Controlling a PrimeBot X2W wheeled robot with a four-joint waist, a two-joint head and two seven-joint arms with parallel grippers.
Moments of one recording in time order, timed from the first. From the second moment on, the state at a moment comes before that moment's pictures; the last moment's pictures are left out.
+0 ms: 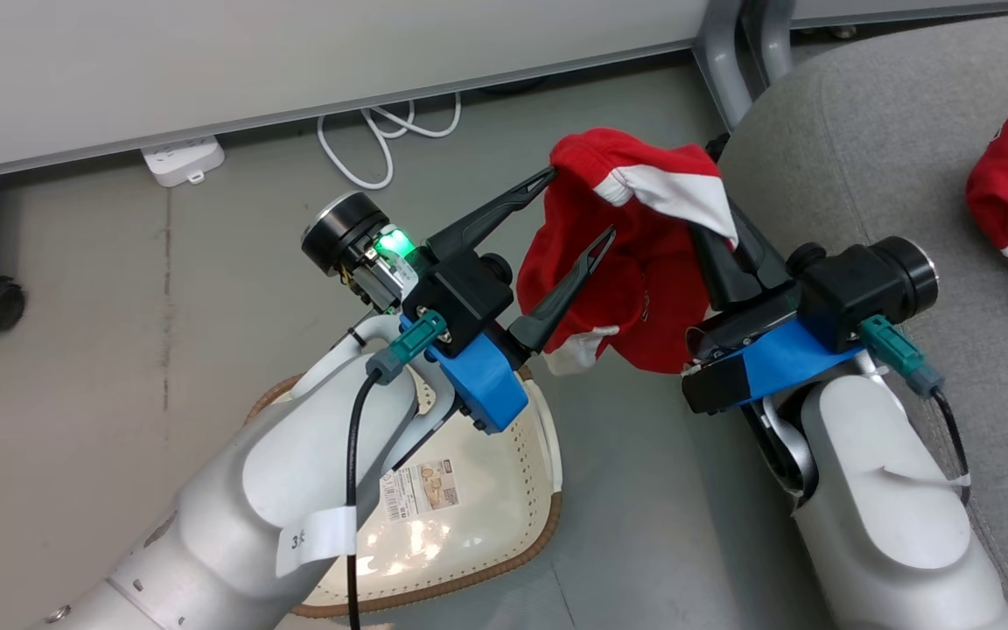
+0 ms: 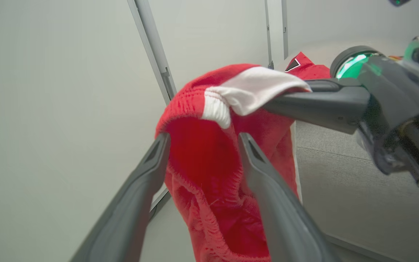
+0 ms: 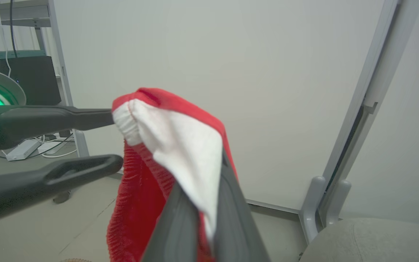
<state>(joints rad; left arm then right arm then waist) -0.82 0.19 -0.88 0.46 -0.36 -0.13 -0.26 -0.56 -0.05 0.23 0.34 0.05 0.13 -0.26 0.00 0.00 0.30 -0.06</state>
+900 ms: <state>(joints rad) -0.80 0.22 -0.95 0.36 -0.31 -0.13 -0.26 -0.42 -0.05 -0.08 0.15 0.03 0.13 -0.26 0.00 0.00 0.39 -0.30</state>
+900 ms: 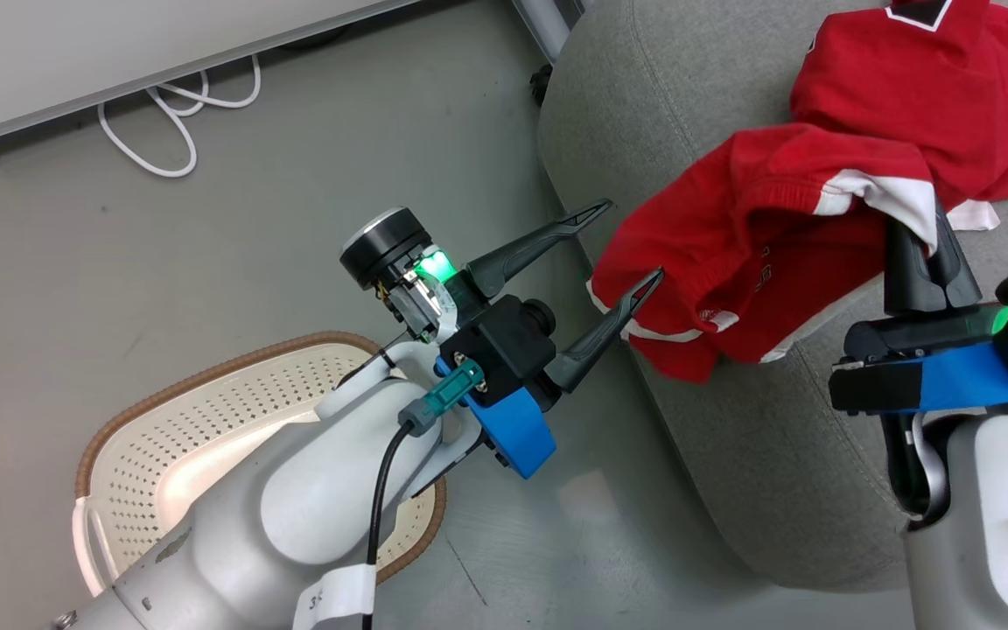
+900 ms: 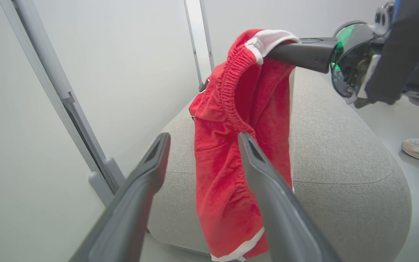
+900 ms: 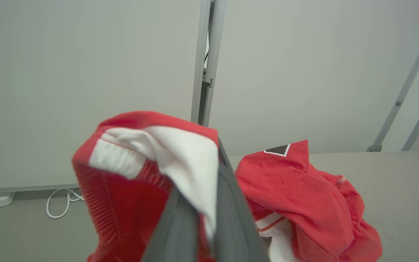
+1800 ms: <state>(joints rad) -0.82 0.26 -0.91 0.33 -0.30 -0.13 -0.26 -0.70 -0.14 -0.10 0.07 0.01 0.13 -0.26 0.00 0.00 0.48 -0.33</state>
